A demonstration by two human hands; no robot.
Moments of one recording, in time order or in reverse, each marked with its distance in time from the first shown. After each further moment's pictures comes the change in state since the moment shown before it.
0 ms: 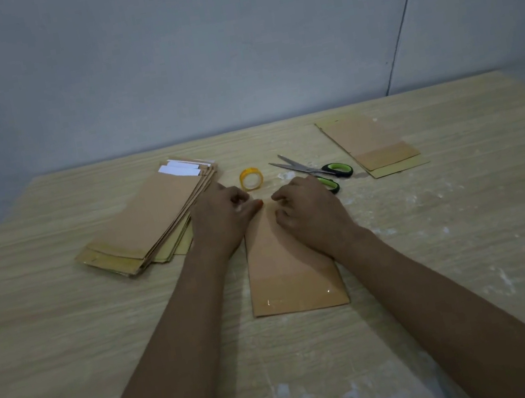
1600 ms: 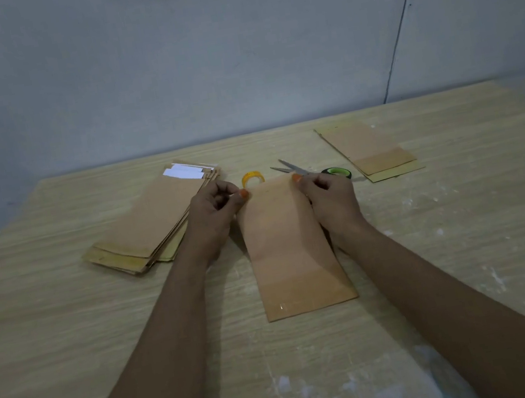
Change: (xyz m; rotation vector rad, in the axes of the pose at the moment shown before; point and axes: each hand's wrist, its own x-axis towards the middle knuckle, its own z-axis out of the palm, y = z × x) left_hand -0.008 0.005 -0.023 -0.860 -0.097 -0.170; right_hand 0.002 0.005 -0.007 0.981 0.268 0.553
